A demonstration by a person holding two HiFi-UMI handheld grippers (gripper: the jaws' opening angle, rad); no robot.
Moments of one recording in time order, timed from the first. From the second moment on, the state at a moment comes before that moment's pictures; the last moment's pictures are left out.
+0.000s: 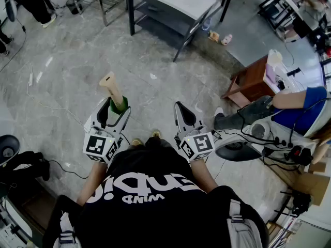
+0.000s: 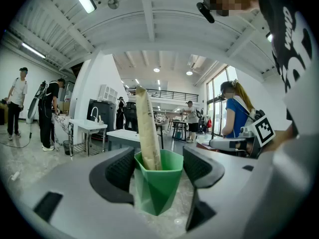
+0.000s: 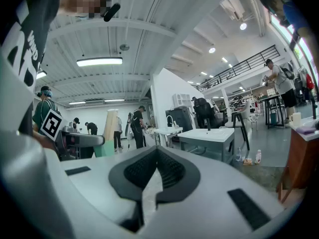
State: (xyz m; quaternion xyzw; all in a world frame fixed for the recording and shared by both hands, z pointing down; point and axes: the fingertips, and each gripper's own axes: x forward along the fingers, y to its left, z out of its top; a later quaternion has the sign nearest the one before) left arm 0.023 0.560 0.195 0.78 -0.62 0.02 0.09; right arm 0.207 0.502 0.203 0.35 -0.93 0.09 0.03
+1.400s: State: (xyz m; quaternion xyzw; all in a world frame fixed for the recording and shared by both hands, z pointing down) left arm -0.037 0.485 0.211 0.80 -0.60 0.02 0.09; right arm 0.147 0.443 0.224 0.35 -0.93 0.11 0.02
